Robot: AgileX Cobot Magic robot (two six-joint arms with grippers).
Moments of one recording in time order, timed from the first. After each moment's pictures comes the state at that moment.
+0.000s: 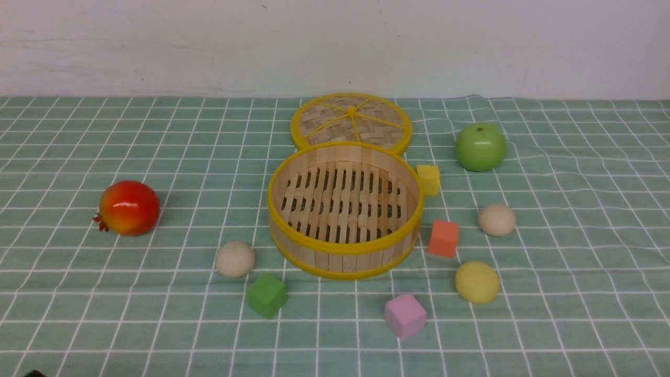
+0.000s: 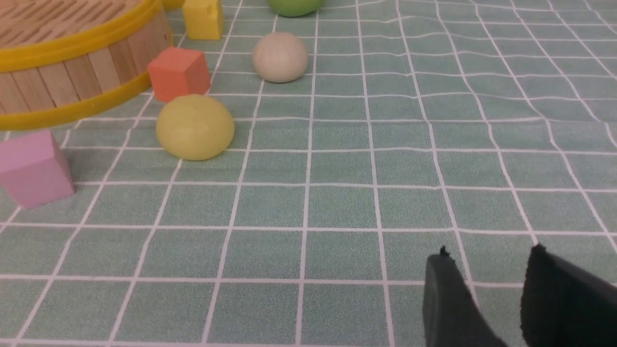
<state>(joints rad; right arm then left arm) 0.00 -0.01 0.01 0.06 0.39 0.00 -0.05 -0.01 0.03 -0.47 0.21 -0.50</state>
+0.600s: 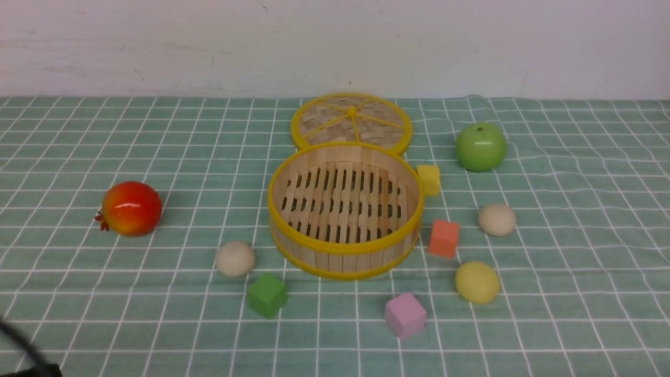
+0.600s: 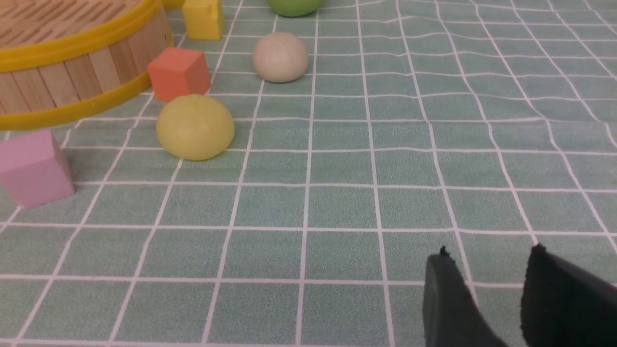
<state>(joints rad) 0.00 -0.01 0.01 0.06 0.39 0.00 -0.05 0.42 -0.51 -0.40 0.83 -0.24</state>
